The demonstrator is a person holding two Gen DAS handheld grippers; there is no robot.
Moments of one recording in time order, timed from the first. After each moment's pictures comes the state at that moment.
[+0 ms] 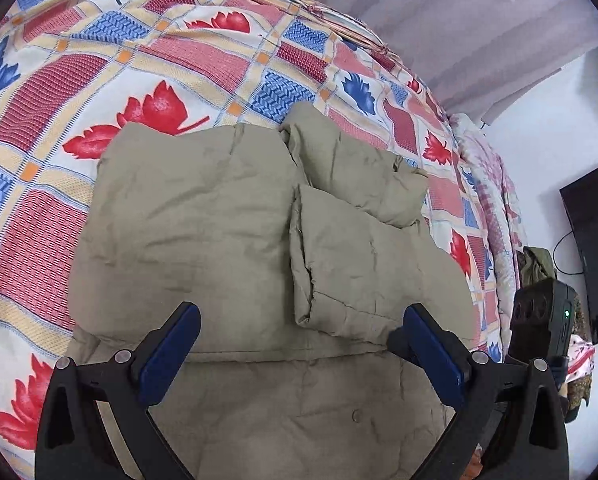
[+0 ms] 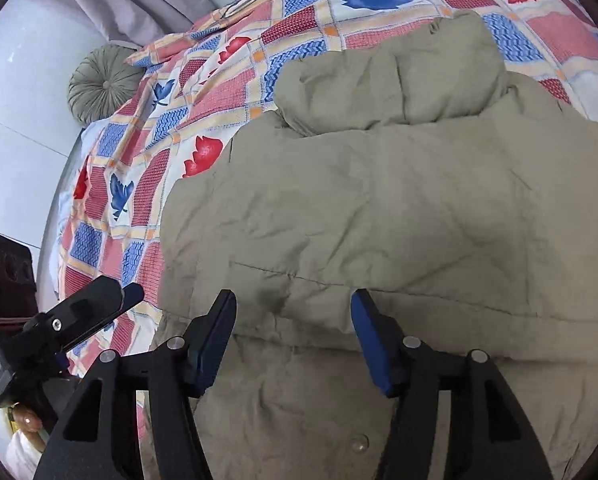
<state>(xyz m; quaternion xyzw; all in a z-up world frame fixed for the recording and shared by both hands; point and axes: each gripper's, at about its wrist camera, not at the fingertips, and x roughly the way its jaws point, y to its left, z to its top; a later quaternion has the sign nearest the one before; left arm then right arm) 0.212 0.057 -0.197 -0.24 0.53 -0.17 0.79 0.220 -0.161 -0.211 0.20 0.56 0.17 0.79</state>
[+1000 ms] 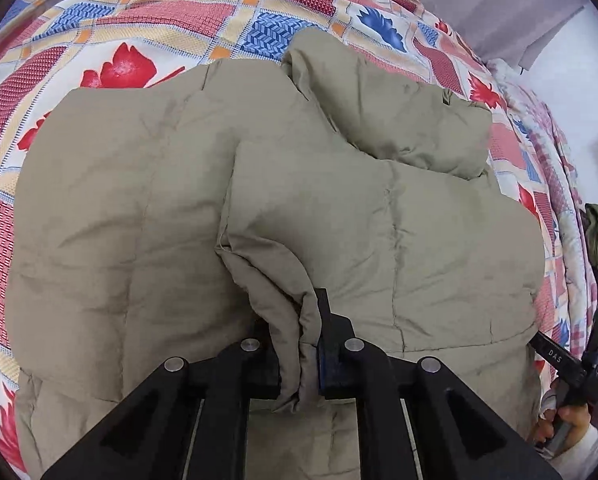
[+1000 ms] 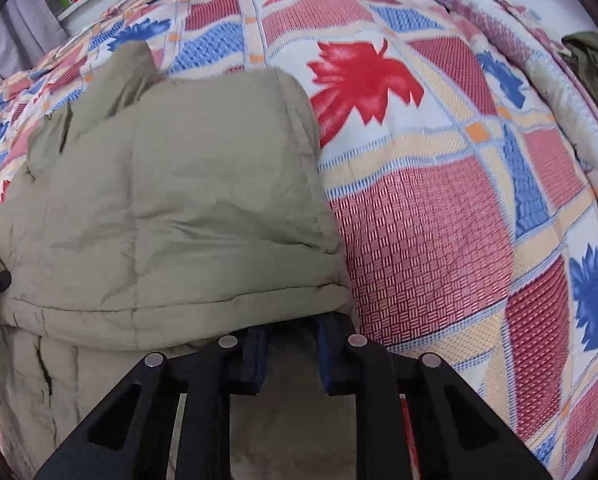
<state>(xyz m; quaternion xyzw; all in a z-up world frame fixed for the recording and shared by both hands) 0.239 -0.006 -0.259 -0.13 0.57 -0.12 0.80 0.181 -0.366 -0.257 0.10 0.57 -0.09 0.81</state>
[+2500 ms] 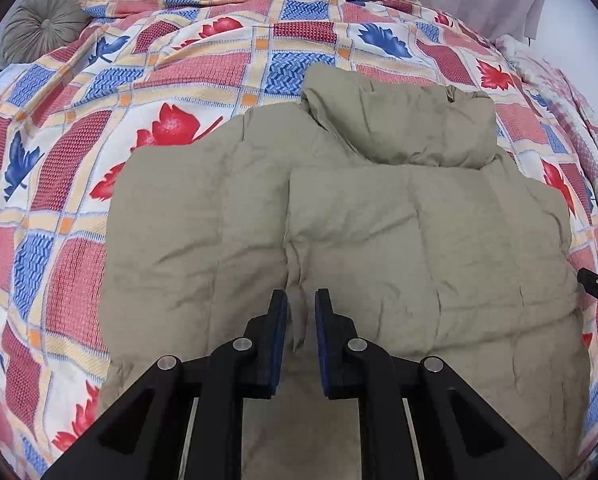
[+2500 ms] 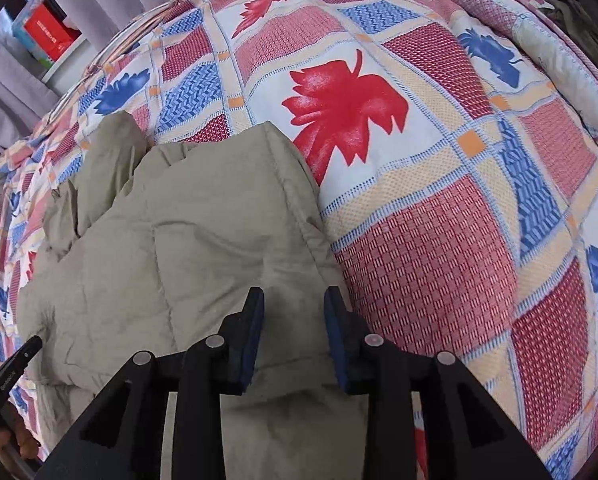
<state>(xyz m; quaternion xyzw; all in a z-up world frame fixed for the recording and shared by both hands) 0.203 0.000 -0.218 -0.01 0.56 -0.07 0.83 0.187 -0.398 -0.218 0.20 0.54 -0.09 0.82</state>
